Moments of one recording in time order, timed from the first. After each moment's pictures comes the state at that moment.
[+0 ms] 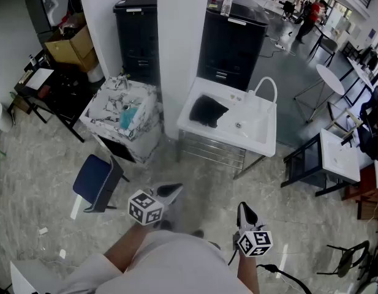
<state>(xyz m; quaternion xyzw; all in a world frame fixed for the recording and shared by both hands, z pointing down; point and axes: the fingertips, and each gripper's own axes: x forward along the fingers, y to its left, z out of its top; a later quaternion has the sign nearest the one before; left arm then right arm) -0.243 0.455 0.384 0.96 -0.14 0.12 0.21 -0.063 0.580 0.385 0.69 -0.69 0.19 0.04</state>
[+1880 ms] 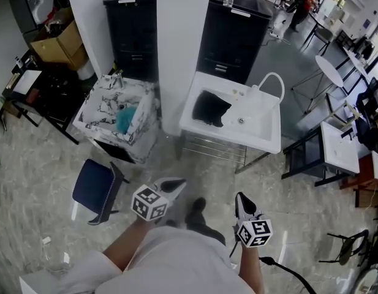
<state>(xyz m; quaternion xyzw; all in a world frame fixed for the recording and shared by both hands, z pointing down) -0.269 0.367 0.413 0.96 -0.09 0.16 0.22 -0.115 0.472 0.402 0.69 -0.69 0.20 0.09</state>
